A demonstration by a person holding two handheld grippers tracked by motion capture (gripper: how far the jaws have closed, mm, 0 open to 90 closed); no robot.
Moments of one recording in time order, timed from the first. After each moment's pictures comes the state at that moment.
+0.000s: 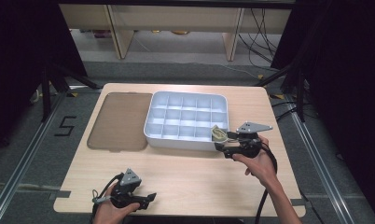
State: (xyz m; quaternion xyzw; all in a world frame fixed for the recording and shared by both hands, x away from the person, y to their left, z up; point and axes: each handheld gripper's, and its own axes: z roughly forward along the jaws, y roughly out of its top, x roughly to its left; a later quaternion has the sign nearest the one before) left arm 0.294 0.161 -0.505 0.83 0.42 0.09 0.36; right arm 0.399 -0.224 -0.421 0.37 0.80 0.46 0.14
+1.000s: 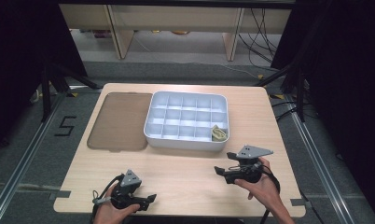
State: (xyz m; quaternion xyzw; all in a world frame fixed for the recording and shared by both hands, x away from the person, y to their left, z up) left arm 0.292 0.161 -0.507 0.84 0.41 0.09 0.36; right arm 0.345 -0.229 -0.453 0.35 0.82 0.44 0.12
